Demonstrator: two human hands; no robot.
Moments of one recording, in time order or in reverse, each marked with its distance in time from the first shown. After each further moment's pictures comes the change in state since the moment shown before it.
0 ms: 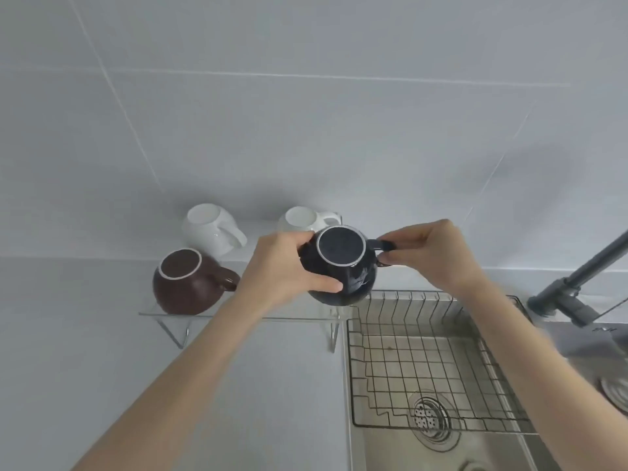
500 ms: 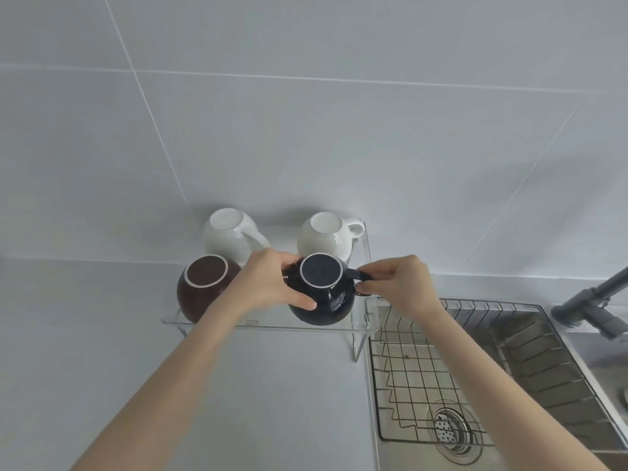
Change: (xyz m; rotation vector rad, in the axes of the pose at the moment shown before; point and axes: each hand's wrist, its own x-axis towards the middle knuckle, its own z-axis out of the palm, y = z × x) left_hand 0.021 -0.073 -0.035 0.013 -0.192 -0.078; right_hand 0.007 0.005 0.083 -0.010 0.006 0.150
